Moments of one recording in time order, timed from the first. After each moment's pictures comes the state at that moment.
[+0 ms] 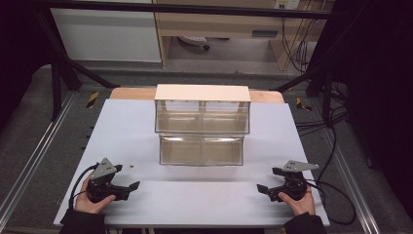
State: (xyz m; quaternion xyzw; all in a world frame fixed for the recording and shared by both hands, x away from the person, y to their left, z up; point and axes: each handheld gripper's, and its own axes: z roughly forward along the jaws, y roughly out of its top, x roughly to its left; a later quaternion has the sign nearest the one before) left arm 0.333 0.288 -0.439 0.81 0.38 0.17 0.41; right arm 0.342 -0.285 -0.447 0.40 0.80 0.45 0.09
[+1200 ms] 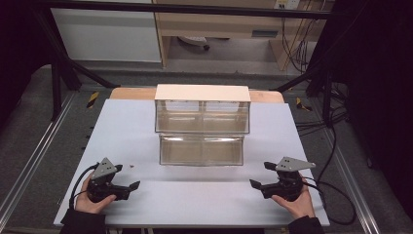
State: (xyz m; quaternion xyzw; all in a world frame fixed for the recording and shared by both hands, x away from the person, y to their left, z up) left arm 0.334 0.288 -0.439 0.81 0.38 0.17 0.41; right arm 0.332 -0.254 -0.408 0.34 0.81 0.46 0.14
